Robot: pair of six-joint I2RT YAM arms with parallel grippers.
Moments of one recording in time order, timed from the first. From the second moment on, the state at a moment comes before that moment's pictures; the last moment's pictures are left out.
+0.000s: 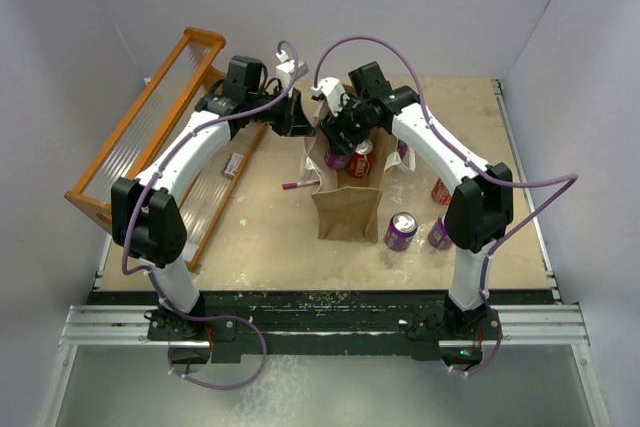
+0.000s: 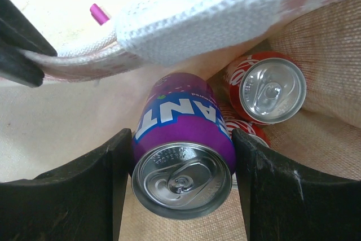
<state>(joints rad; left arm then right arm) -0.35 1.76 1.62 -0.49 0.75 -0.05 0.51 1.93 1.83 -0.82 -0.28 -0.43</state>
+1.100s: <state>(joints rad) -0.33 1.77 1.62 -0.49 0.78 -0.05 0.54 2.00 1.75 -0.69 -0.18 -0.39</state>
